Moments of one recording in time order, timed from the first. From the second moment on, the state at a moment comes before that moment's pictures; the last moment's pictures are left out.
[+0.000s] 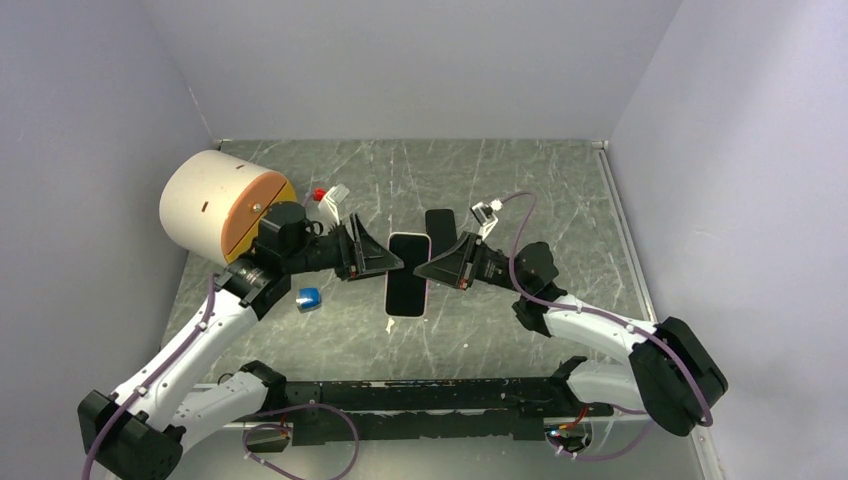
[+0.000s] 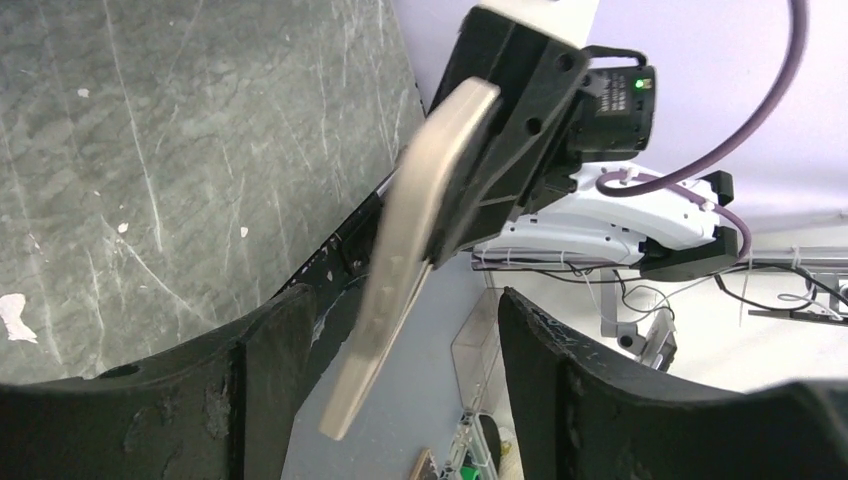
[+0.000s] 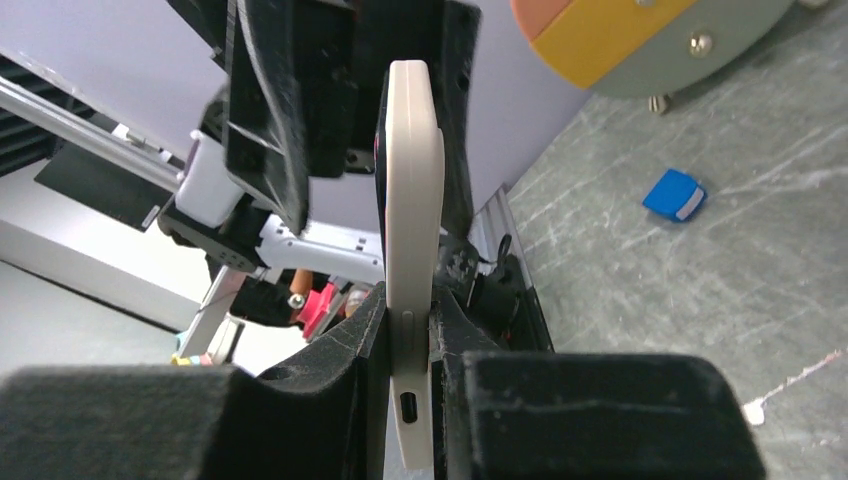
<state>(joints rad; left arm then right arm) -0.50 0.95 0.87 -0.27 0.68 -0.93 0.65 1.18 0.43 0.98 -0.69 1.13</state>
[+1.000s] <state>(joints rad) -0.50 0.95 0.71 0.04 0.84 -0.95 0.65 1.08 0.52 0.75 -0.58 1.05</state>
